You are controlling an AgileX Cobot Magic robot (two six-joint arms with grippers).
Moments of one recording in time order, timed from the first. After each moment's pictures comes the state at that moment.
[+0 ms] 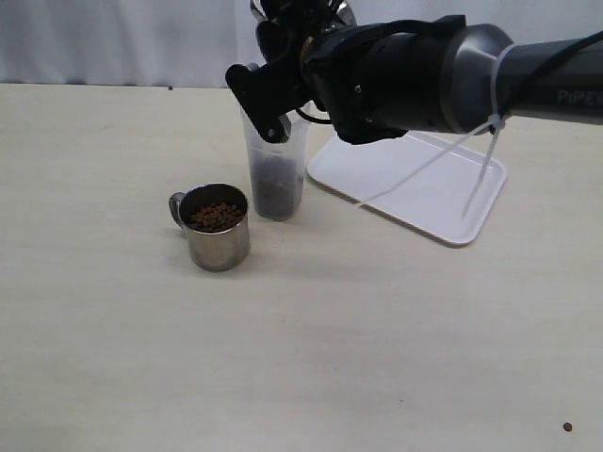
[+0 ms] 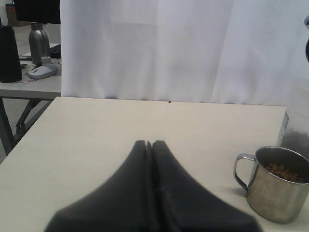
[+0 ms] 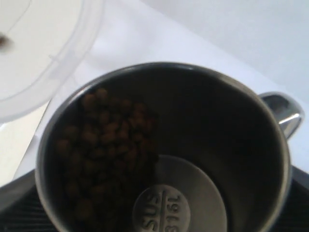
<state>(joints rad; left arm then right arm) -0.04 0.00 0.00 -0.01 0.19 -0.02 0.69 1.96 -1.41 -1.73 0.53 -0.11</state>
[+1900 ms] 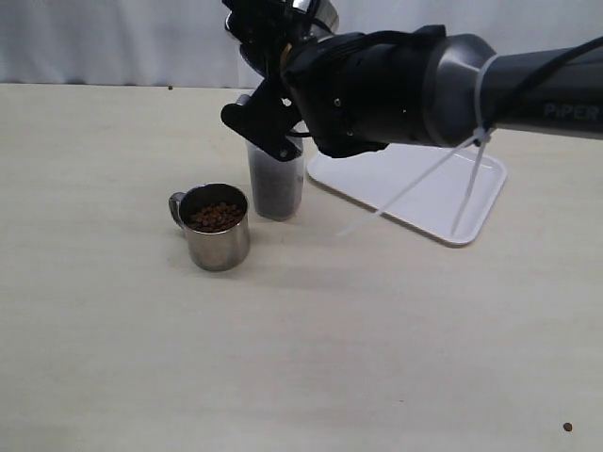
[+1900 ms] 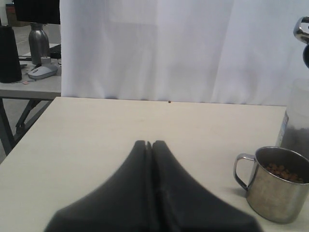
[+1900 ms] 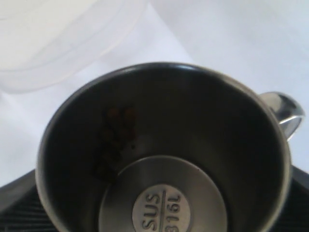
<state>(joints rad) -0.04 0.00 0.00 -0.01 0.19 -0.02 0.75 1.96 -1.41 -1.73 0.58 -0.48</state>
